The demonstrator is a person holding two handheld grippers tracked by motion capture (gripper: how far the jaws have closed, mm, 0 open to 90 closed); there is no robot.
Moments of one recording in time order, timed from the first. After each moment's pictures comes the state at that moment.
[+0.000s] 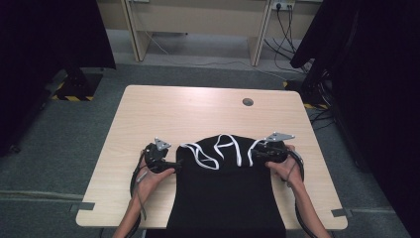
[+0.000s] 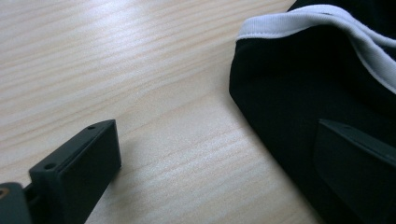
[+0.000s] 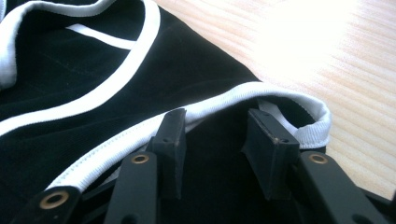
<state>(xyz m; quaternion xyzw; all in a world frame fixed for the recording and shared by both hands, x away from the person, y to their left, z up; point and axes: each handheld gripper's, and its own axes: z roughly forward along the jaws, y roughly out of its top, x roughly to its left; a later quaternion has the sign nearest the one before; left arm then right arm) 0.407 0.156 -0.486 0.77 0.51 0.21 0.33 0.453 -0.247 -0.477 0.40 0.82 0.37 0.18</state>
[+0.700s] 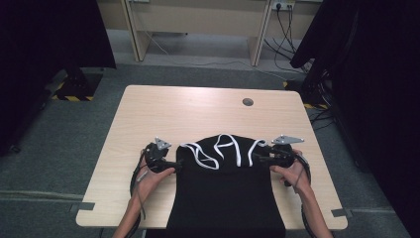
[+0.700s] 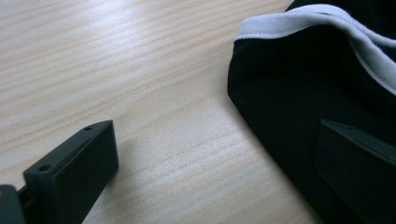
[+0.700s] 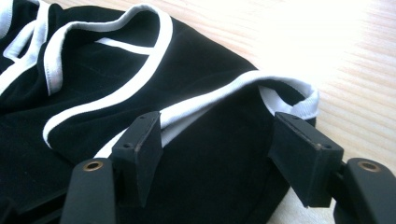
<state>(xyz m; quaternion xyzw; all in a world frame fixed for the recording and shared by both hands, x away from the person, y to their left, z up) 0.409 0.156 -0.486 0.77 0.50 0.21 0.33 0.434 -0.261 -0.467 0.43 0.80 0.40 0.15</state>
